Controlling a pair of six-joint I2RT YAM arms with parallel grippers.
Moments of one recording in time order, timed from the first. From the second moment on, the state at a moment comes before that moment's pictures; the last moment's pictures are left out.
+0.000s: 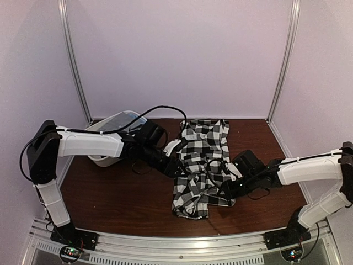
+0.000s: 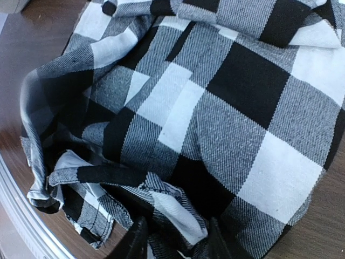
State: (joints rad) left arm -0.85 1.81 1.24 -0.26 0.56 -0.26; right arm 0.78 1.36 0.62 -0.25 -0.15 0.53
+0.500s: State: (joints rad) left arm -0.86 2.01 1.38 -0.30 0.63 -0.24; right arm 0.92 1.24 0.58 -0.37 -0.17 0.53
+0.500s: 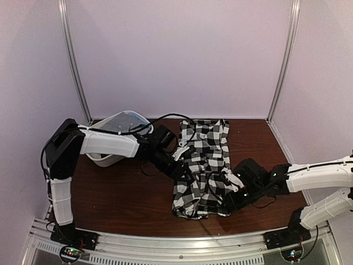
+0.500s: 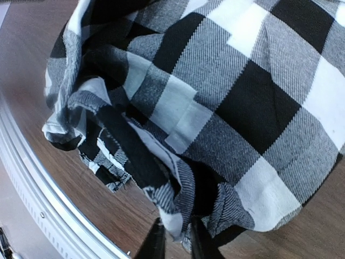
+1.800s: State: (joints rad) left arm -0.80 1.94 1.28 -0.29 0.82 -0.26; right arm 1.01 1.37 0.72 -0.42 -0.02 0.57
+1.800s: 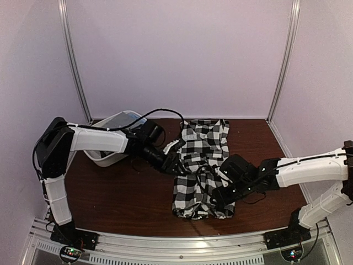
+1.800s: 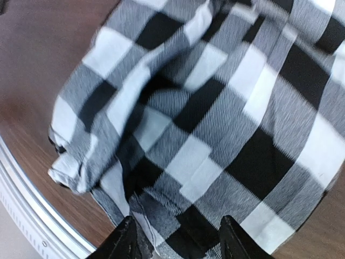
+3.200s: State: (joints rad) left arm -0.69 2.12 1.55 -0.26 0.44 -0.38; right arm 0.65 1.93 1.17 -0.13 -0.04 0.47
